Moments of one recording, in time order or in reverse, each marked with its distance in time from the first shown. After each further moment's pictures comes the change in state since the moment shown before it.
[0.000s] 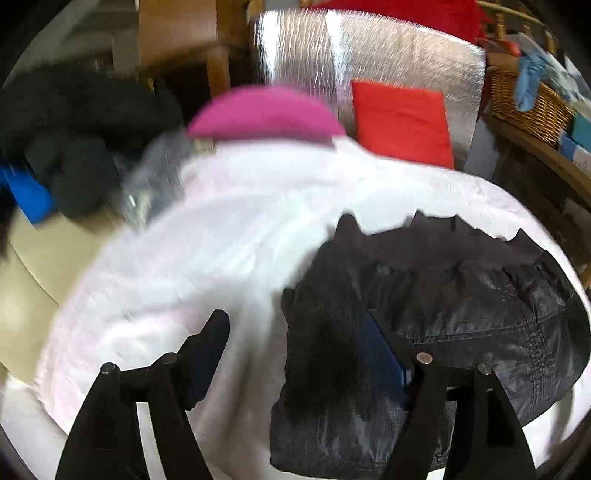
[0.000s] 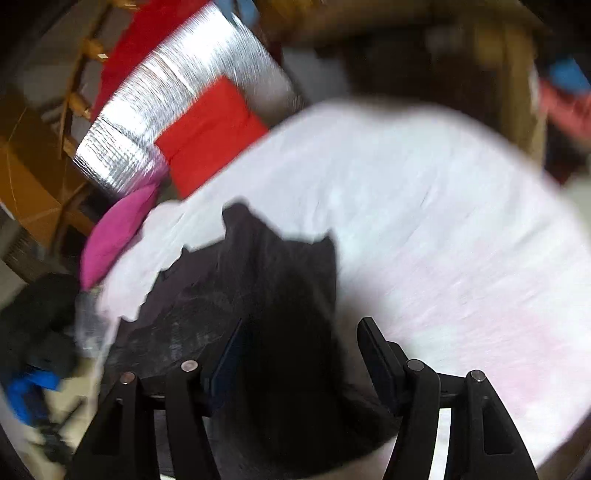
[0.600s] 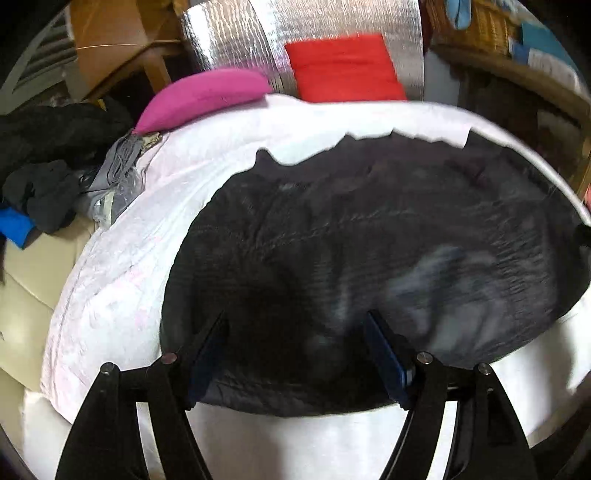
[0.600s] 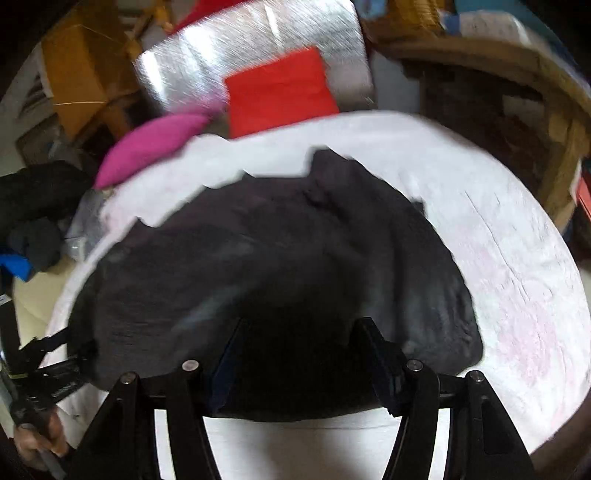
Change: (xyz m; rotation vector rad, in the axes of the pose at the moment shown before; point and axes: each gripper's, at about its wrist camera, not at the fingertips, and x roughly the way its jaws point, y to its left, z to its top) left arm -0.010 -0.088 -0.063 0.179 0.105 -0.019; right arm -0.006 0.094 -0.054 -0.314 0.098 0.064
